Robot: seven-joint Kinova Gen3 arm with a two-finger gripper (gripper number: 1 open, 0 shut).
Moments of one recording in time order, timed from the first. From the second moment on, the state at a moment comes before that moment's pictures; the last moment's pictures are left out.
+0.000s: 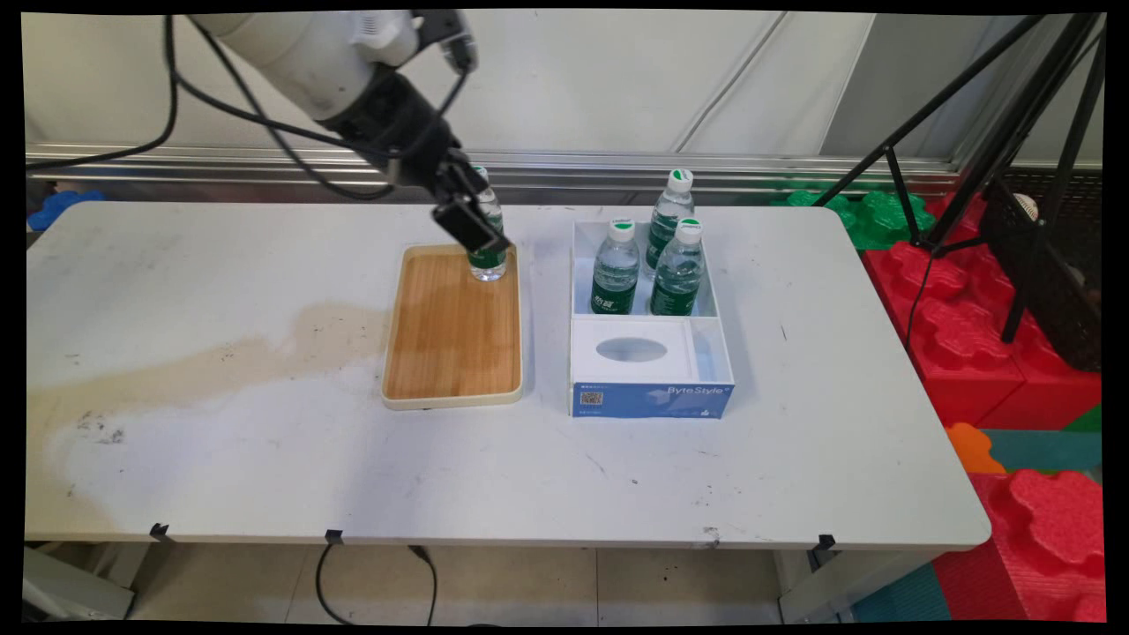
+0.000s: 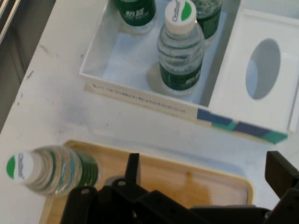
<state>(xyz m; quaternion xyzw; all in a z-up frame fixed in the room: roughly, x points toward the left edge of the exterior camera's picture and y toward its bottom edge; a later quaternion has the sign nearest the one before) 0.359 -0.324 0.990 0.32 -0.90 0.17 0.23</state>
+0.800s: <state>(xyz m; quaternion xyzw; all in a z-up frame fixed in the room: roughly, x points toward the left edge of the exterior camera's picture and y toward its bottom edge) 0.283 -0.382 0.948 0.36 -0.89 0.17 0.24</state>
